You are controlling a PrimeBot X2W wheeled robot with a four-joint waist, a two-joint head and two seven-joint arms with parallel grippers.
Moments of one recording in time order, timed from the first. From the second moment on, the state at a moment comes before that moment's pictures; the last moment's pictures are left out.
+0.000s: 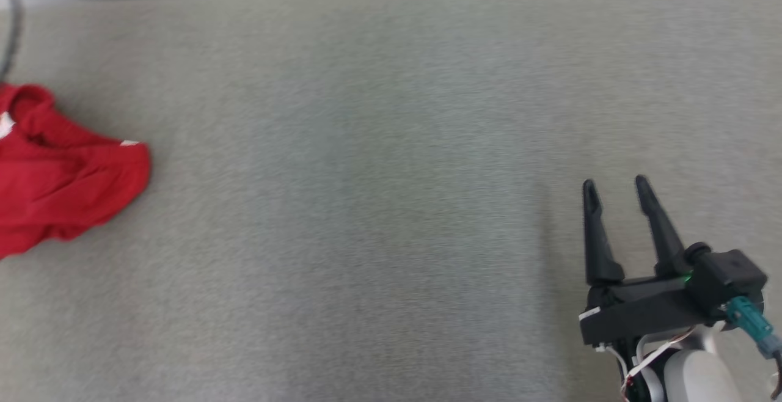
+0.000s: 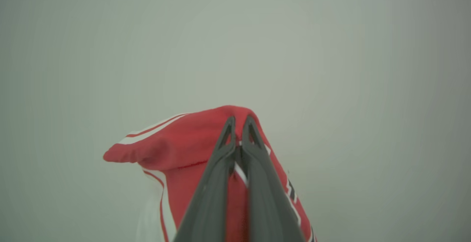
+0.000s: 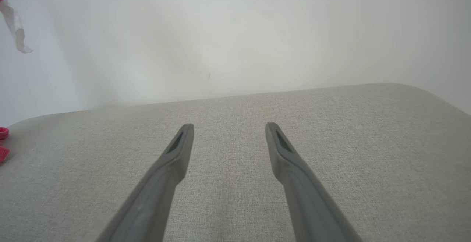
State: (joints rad) left arm -1.37 0.47 -0.22 0.69 -0.49 -0.13 -0.11; right arm -0.15 -0.05 -0.05 -0.07 0.12 0.13 -0.06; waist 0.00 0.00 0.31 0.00
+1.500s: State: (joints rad) left arm -0.43 0.24 -0.42 0.34 -0.59 0.04 -0.21; right arm -0.07 -0.05 -0.06 0.05 0.19 0.13 -0.10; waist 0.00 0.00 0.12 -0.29
